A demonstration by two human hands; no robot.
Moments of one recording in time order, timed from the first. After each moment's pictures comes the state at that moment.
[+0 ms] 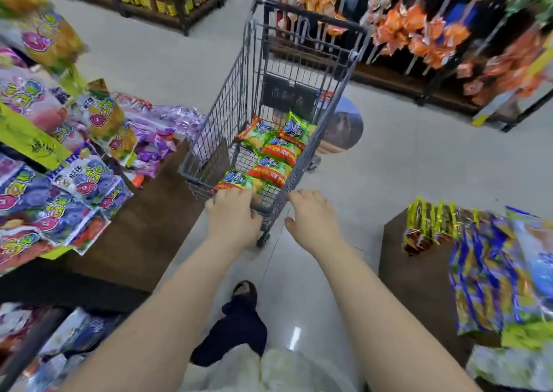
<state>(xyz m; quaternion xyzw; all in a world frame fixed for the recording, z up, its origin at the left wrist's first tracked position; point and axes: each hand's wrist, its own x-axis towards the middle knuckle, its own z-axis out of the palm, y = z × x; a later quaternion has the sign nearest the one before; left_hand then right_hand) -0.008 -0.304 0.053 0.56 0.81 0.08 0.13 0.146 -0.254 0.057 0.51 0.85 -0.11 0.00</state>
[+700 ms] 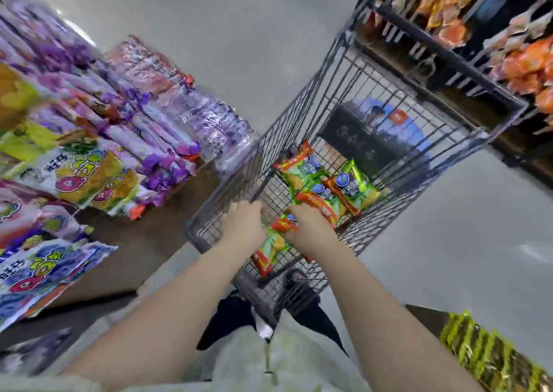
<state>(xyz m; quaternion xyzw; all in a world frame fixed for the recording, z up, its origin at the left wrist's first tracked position) -0.173 -0.029 -0.042 0.41 0.87 0.03 0.29 -0.050 0.064 -0.025 0.38 0.88 -0.23 0.18</state>
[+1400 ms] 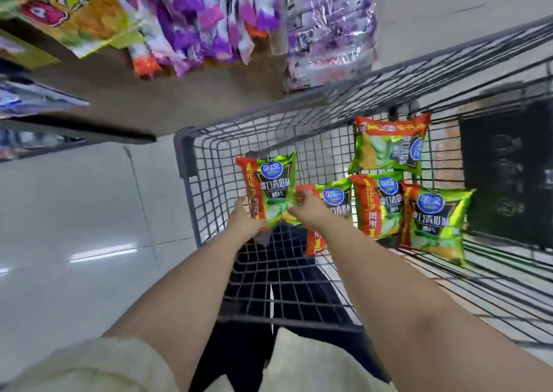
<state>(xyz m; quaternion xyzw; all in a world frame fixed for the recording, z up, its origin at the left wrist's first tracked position) -0.115 -0.021 -0.274 -0.27 0.76 0.33 0.49 -0.102 0.147 -0.285 0.30 0.72 -0.43 0.46</state>
